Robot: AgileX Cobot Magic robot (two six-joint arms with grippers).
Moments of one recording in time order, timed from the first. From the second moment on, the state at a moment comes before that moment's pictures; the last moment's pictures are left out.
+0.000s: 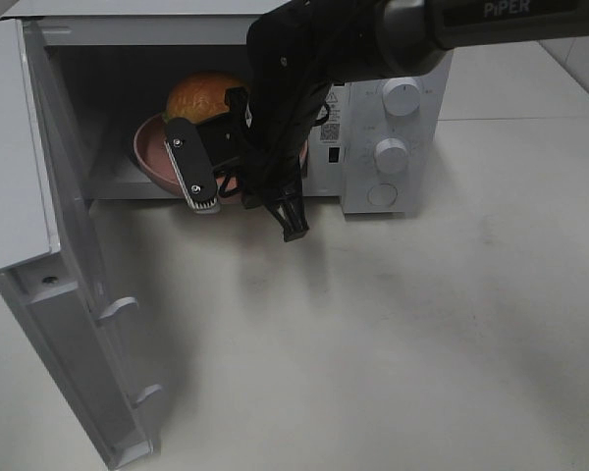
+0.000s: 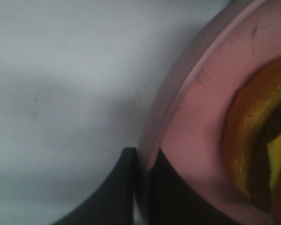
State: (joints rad) left arm 0.05 0.00 -0.50 -0.05 1.05 0.03; right arm 0.71 2.15 -1.66 -0.17 0.64 -1.17
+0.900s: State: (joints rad) left arm 0.05 0.00 -0.50 -0.05 1.05 0.03; right arm 0.70 2.33 -1.93 -0.25 0.69 -1.12
